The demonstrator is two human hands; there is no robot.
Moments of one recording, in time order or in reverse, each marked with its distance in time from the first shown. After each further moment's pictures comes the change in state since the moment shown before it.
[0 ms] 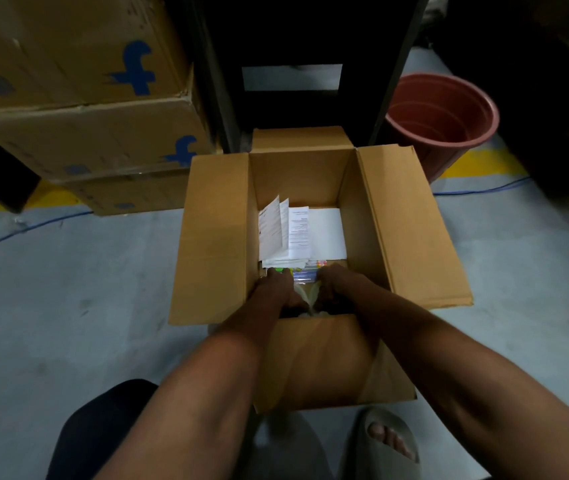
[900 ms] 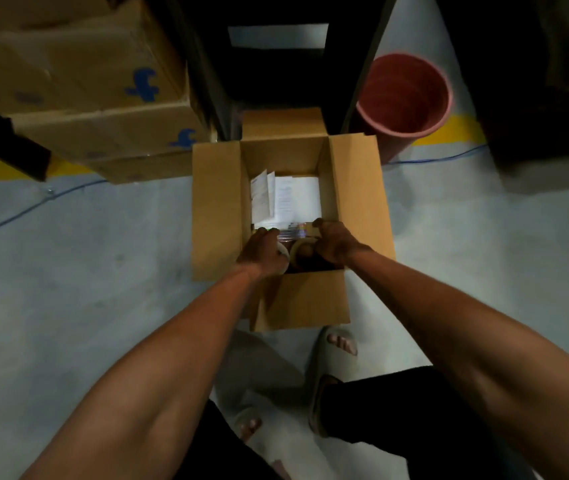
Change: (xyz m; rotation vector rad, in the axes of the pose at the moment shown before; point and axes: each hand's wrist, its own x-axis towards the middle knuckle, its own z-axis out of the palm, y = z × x) left_hand -0.159 0.024 -0.100 -0.280 0.110 0.102; right_hand -0.170 -0.006 -0.096 0.192 0.157 -0.018
